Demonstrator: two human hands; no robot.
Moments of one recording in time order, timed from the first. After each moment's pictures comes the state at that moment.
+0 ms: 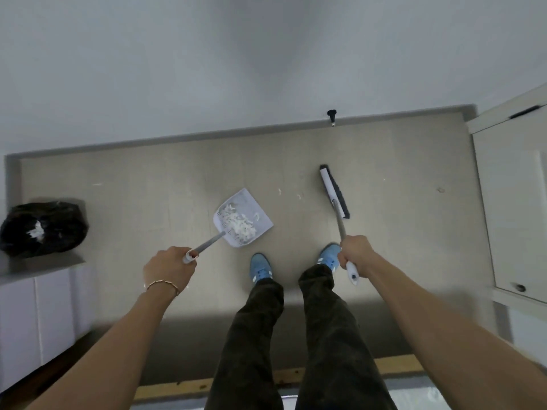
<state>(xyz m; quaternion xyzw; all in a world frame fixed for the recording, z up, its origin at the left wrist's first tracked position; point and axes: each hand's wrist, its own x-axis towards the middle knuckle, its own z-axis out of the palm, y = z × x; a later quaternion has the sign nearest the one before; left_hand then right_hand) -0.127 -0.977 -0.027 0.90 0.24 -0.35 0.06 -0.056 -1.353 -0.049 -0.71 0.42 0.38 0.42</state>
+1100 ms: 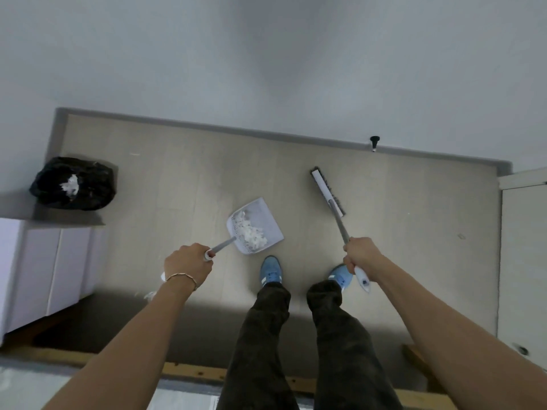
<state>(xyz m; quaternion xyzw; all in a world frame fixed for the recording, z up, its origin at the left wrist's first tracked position) -0.174 -0.920 -0.028 0.89 0.27 -0.36 0.09 -0.034 -1.260 -0.024 -0.78 0.27 0.47 0.31</state>
